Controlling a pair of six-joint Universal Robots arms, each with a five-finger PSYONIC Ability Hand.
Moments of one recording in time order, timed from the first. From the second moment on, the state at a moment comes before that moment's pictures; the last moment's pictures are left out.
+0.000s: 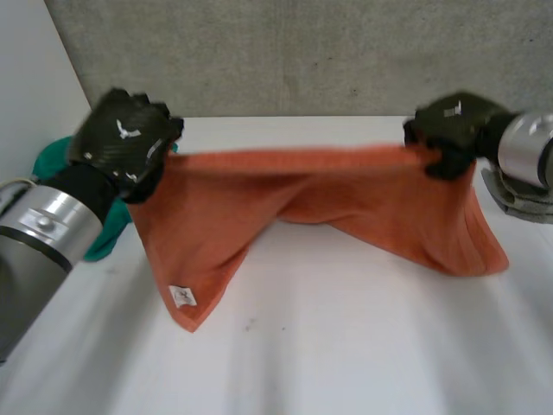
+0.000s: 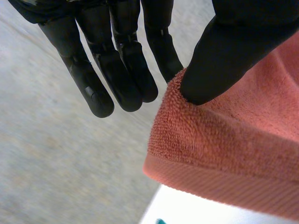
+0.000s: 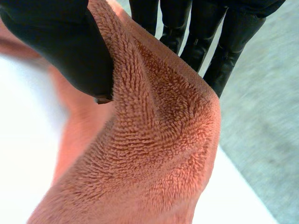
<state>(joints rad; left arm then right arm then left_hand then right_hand) 4.41 -1.55 -1.81 3.47 -1.25 3.73 1.76 -1.17 1.04 0.55 1.14 2.46 1.11 1.20 1.19 1.20 0.97 0.99 1.17 1.18 1.19 0.98</state>
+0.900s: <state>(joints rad) 4.34 -1.93 -1.73 3.81 -1.47 3.58 1.95 -1.27 1.54 -0.07 1.40 2.35 1.11 1.20 1.19 1.20 0.99 0.99 1.17 1.18 1.19 0.99</state>
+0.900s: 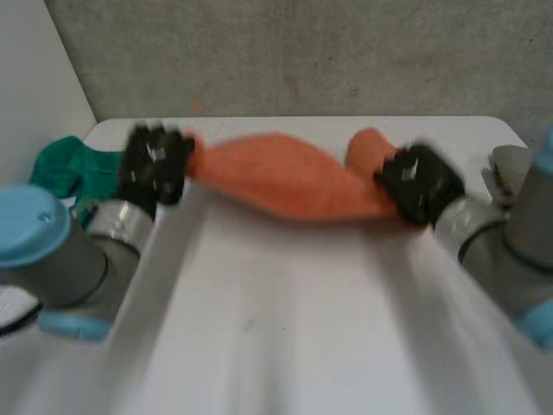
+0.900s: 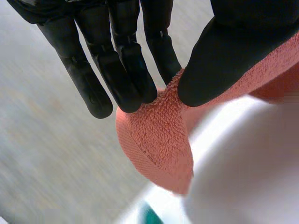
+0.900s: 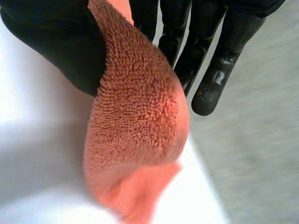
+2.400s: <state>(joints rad) 4.35 -2.25 -1.31 3.13 -1.49 3.80 1.97 -1.18 1.72 -0.12 1.35 2.38 1.14 1.19 1.19 1.20 0.98 0.99 1.17 1.18 1.19 0.99</state>
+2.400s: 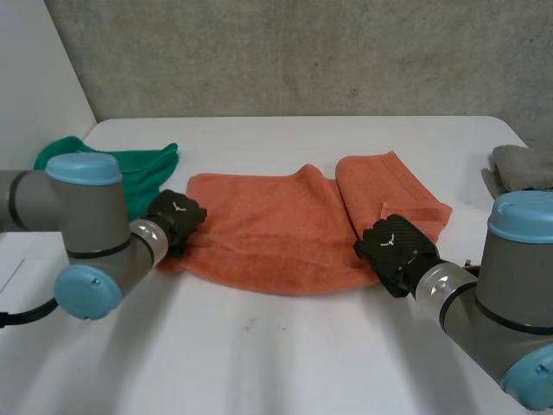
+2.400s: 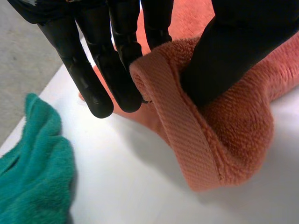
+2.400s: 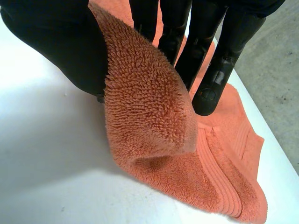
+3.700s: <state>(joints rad) 4.42 -1.75 -1.76 3.31 -1.50 3.64 1.73 -0.49 0.61 0.48 1.11 2.15 1.14 1.19 1.19 1.20 0.98 0.38 0.44 0.43 0.43 0.25</state>
